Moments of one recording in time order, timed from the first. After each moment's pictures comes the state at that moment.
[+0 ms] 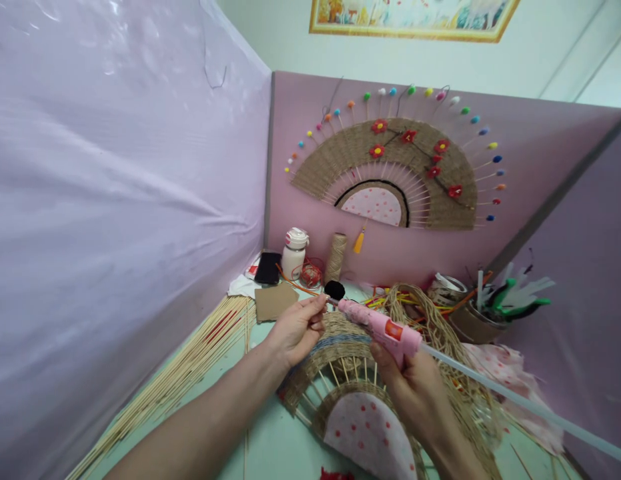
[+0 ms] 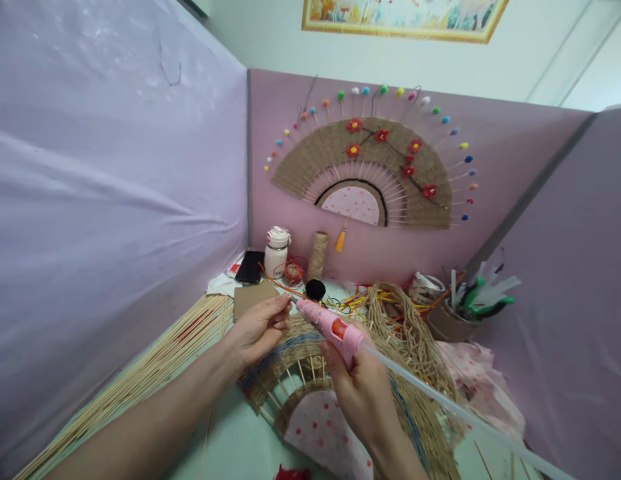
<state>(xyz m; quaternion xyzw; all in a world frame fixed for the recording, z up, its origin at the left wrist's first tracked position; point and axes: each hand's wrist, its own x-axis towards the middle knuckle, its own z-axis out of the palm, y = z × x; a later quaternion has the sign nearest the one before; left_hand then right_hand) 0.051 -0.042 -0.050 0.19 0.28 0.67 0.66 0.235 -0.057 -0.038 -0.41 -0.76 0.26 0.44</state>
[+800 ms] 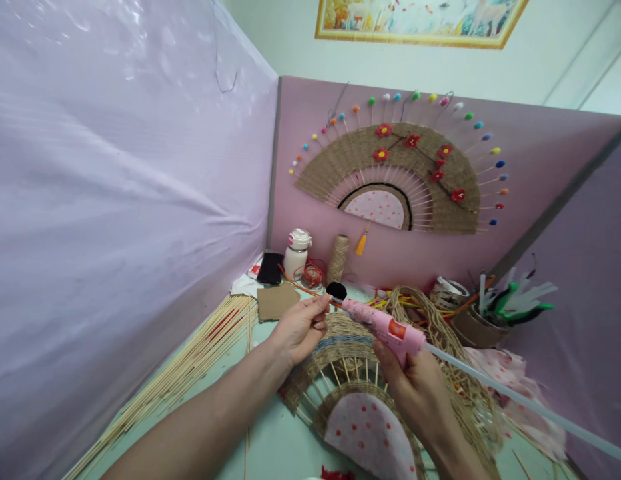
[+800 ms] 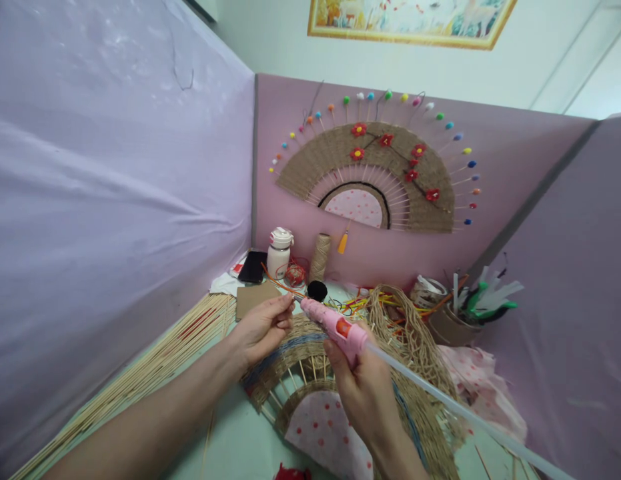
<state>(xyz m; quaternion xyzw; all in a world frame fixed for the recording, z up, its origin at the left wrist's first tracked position) 0.052 -0.042 -0.050 0.18 0.27 0.68 0.66 0.235 -0.056 -0.039 -0.41 -0.79 0.17 0.43</state>
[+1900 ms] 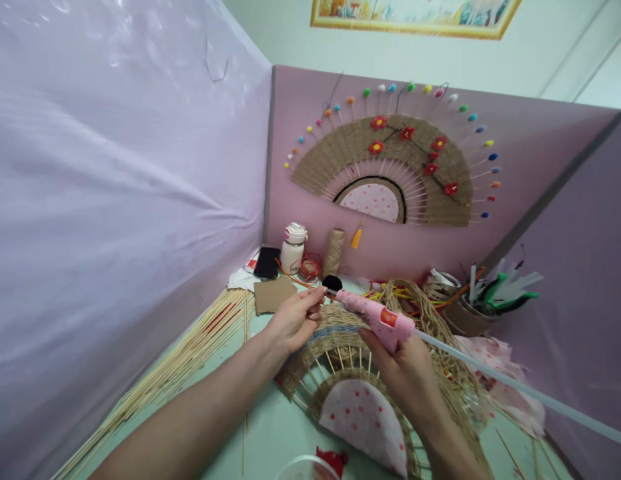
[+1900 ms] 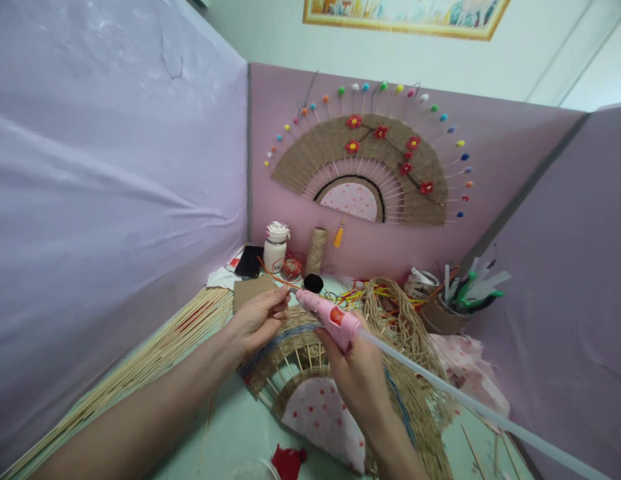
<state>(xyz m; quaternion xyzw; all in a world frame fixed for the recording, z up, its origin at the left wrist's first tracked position) 0.053 -0.040 -0.051 0.18 0.28 0.68 0.66 0.234 -0.049 -0.041 -0.45 -0.77 0.18 0.42</state>
